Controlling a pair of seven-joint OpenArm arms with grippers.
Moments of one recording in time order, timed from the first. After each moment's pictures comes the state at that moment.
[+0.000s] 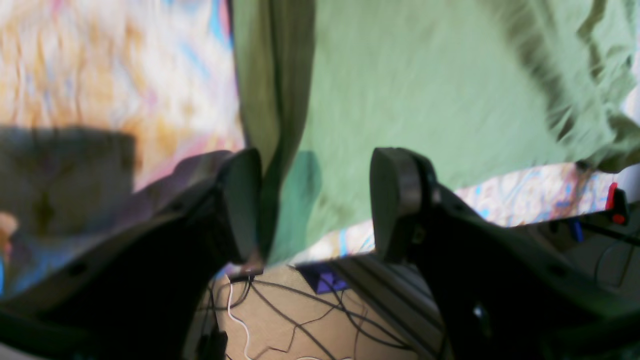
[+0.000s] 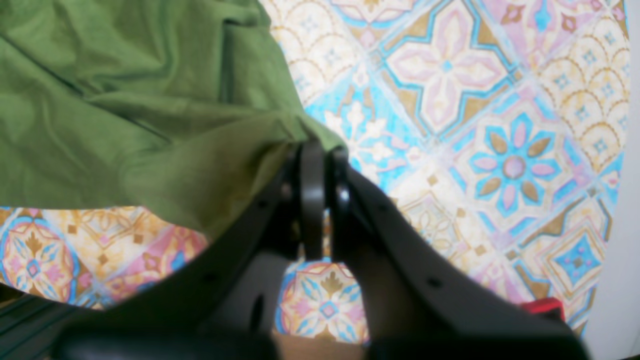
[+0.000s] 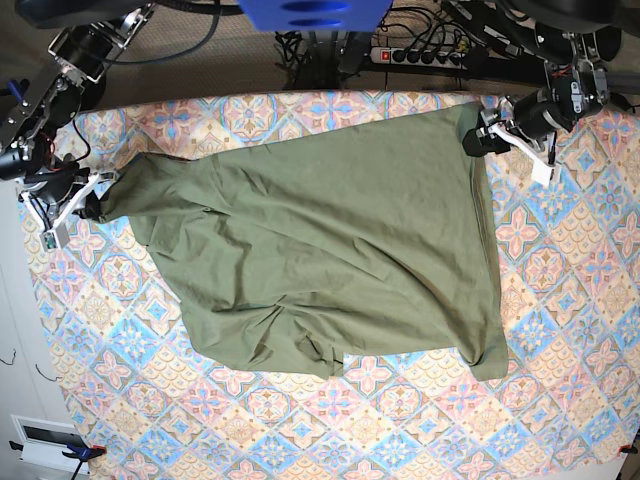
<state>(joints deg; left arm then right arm) 28.0 -20.0 -24.5 101.7 -58.1 -9.5 63.4 -3.2 18.3 40.1 98.6 33.0 40.9 -76.8</state>
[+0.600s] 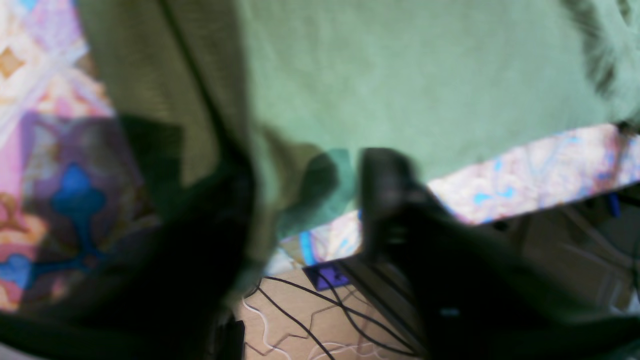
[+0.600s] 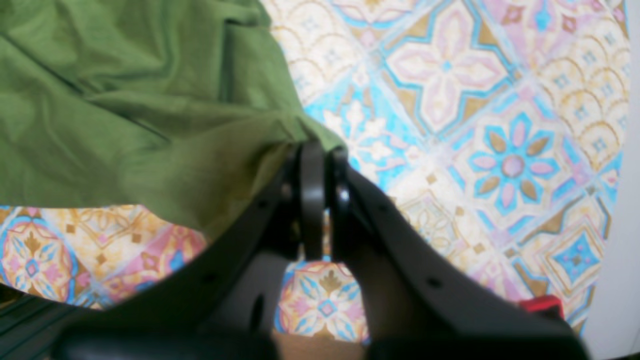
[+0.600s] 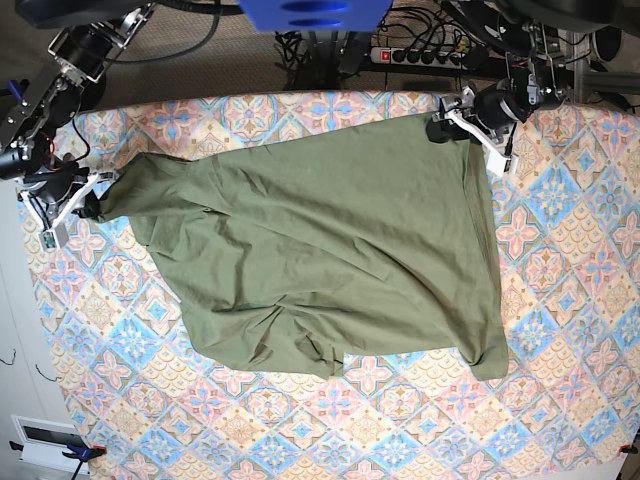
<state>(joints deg) 27.2 -12.8 -16.5 101.9 -45.0 -9.9 61.3 -3.2 18.3 40.2 98.6 32.9 40.9 -76.8</state>
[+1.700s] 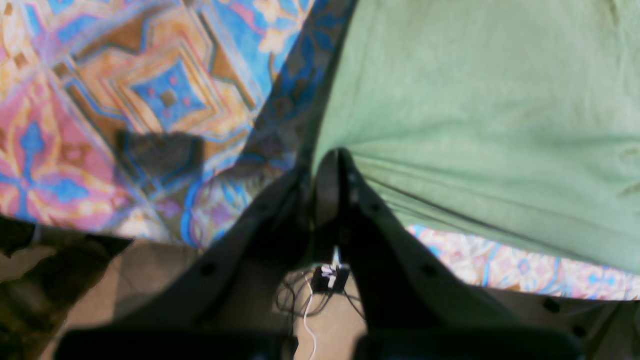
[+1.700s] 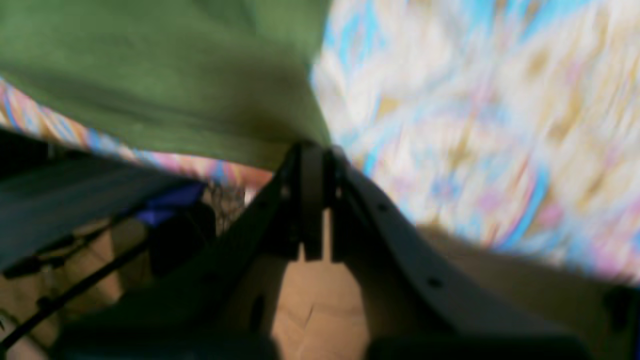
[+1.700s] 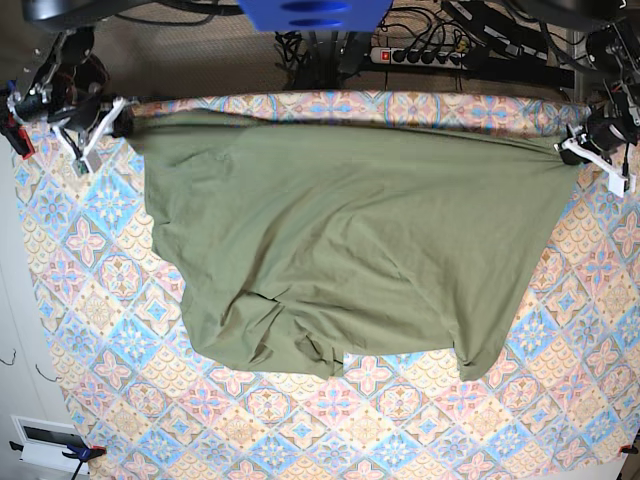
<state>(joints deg) 24.9 -26.7 -40.3 97.7 -48.3 -10.5 69.5 -23.4 18.3 37.1 99.0 40.5 41.3 -76.6</state>
